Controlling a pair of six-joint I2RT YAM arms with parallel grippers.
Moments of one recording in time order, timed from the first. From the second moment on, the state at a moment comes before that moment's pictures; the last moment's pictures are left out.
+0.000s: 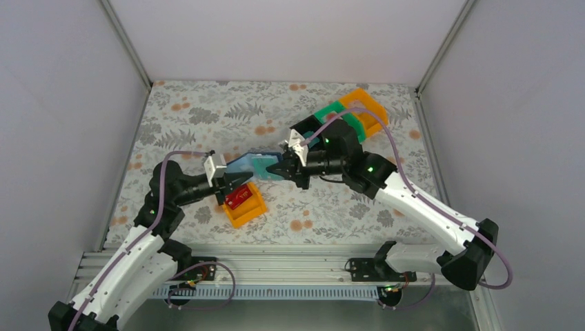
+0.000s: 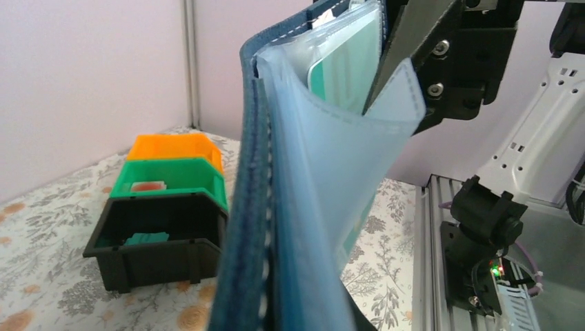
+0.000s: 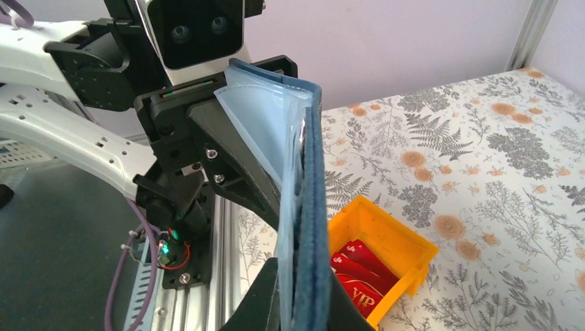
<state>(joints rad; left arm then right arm) -0.40 0.63 0.50 0.08 0.81 -0.06 0.83 1.21 1.16 -0.36 -0.61 -0.10</state>
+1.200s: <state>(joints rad) -0.39 0.61 0.44 0.14 0.73 -0.23 0.81 1.36 1.20 -0.32 -0.63 0.05</state>
